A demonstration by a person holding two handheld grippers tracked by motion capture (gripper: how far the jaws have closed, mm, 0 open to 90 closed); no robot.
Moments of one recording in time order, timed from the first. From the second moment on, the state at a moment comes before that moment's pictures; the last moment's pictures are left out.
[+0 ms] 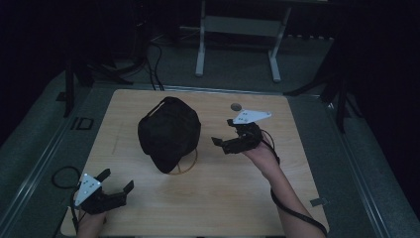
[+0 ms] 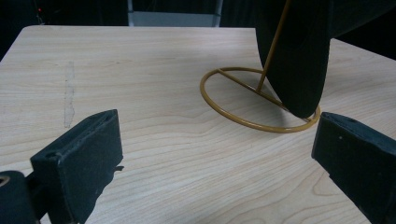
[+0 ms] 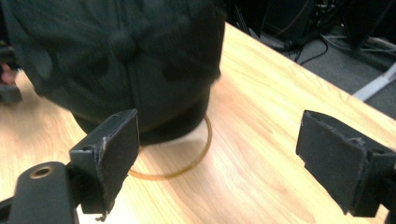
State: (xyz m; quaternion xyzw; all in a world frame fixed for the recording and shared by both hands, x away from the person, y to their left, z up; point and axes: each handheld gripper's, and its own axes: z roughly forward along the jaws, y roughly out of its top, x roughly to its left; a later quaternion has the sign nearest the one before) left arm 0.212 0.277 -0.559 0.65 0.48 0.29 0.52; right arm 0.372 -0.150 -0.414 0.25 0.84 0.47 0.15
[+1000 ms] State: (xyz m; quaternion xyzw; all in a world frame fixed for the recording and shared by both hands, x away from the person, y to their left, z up) left arm 0.212 0.277 -0.559 0.65 0.47 0.29 0.52; right arm 0.353 -0.165 -0.510 0.22 0.86 0.45 0.11
